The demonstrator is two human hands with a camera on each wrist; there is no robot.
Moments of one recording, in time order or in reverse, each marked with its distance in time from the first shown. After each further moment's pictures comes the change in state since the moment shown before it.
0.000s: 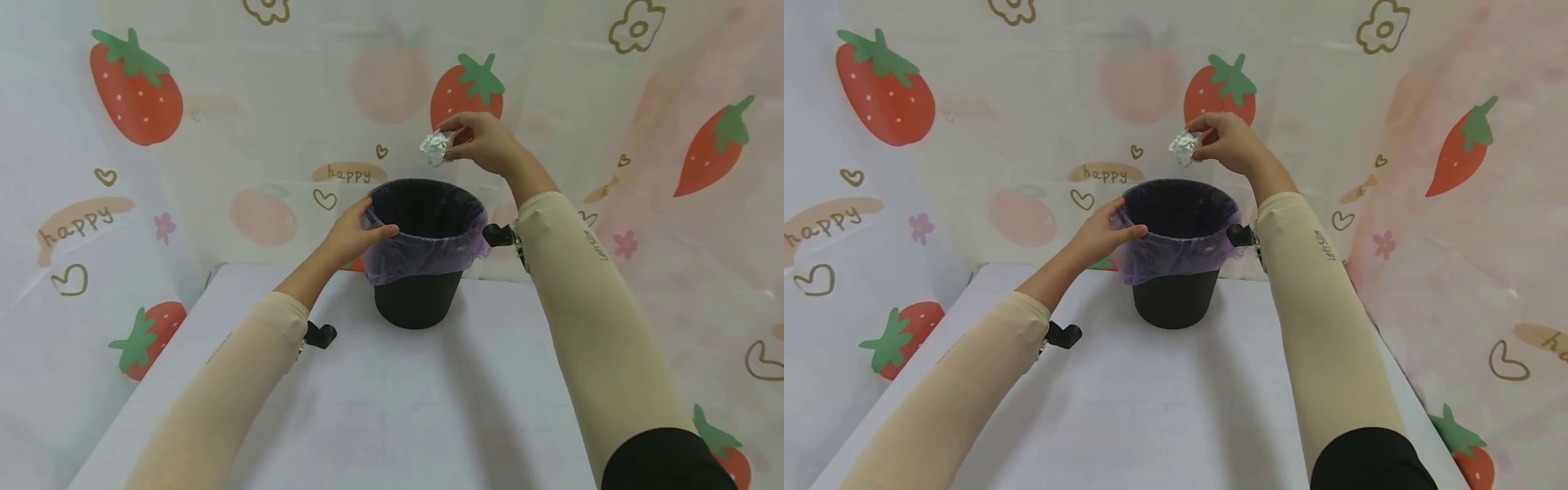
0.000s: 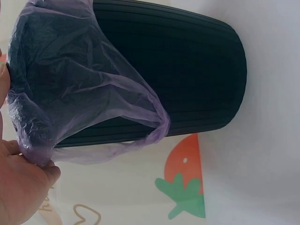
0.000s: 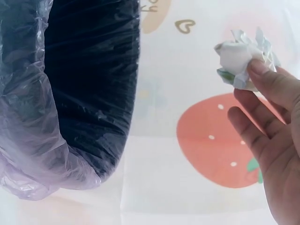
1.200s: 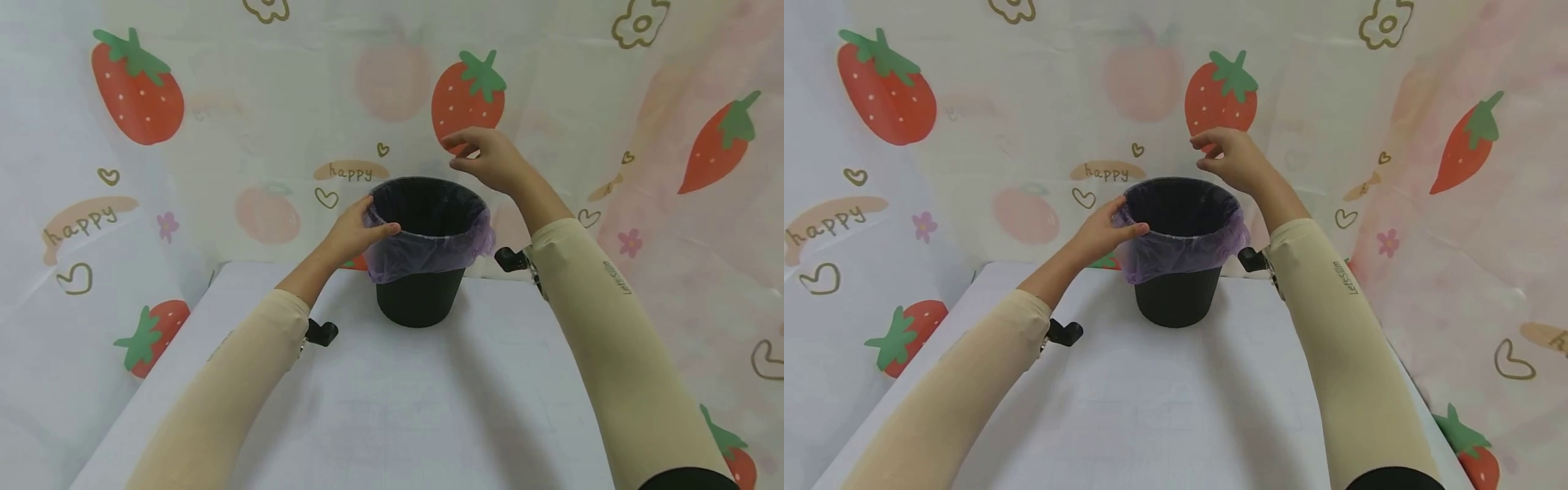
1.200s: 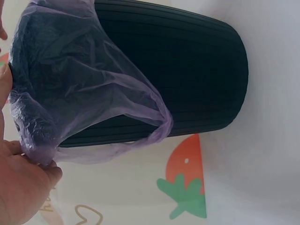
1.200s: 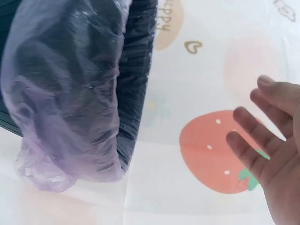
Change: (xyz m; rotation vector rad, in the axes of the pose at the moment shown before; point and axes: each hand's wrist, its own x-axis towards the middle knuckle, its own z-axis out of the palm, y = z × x) left_hand 0.000 0.003 -0.001 0.035 -0.012 -0.009; right_hand -0.033 0.003 0.013 -0.125 0.032 -0.100
